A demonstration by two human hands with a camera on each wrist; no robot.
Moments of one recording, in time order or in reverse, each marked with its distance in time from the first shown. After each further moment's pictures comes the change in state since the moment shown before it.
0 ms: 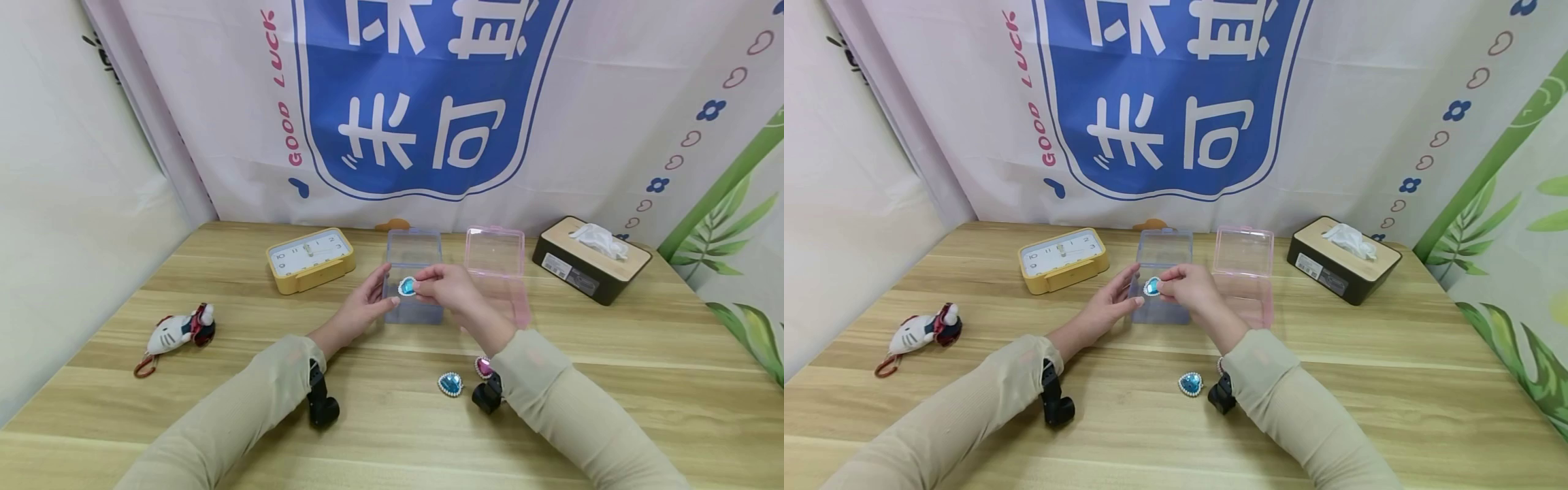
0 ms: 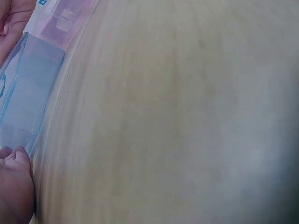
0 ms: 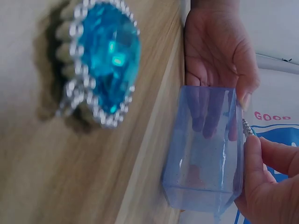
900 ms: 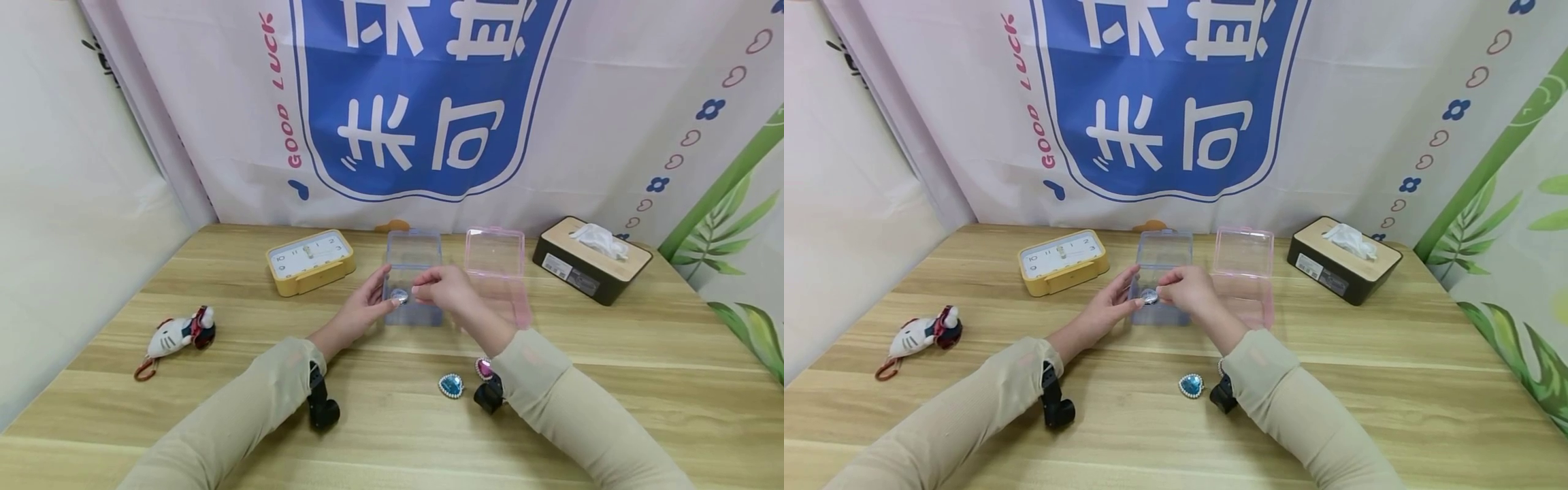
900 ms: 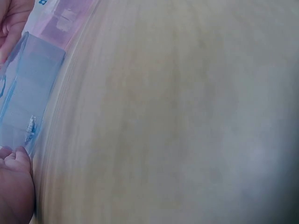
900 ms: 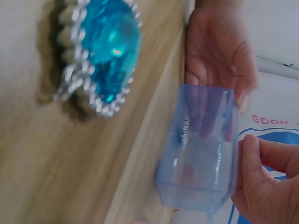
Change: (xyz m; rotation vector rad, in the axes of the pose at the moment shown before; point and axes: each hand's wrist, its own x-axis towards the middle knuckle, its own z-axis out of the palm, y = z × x) left_hand 0.000 0.001 0.001 -0.032 -0.015 0.000; right_hand -0.002 -0.003 -0.001 -0.187 0.001 -0.017
